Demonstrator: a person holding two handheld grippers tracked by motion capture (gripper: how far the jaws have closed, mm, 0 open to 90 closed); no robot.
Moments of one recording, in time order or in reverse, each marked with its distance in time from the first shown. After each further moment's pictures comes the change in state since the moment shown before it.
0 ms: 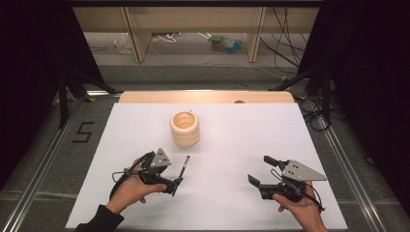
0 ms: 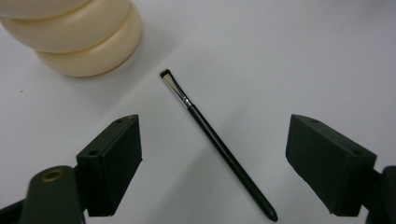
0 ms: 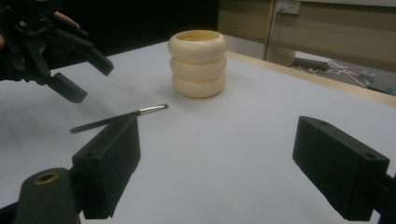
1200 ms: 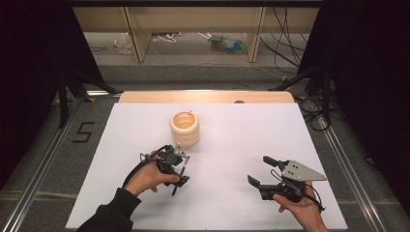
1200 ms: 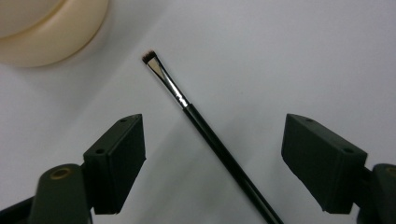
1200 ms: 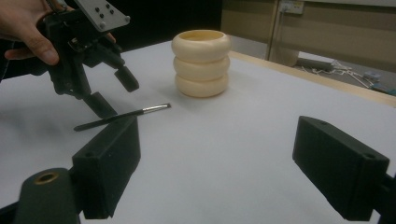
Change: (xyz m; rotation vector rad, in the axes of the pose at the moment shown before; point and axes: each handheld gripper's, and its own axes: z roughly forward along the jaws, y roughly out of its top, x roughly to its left) left arm 0.006 0.029 0.041 0.240 -0.043 0.014; right arm -0.001 0.000 0.000 -0.008 0.007 -0.021
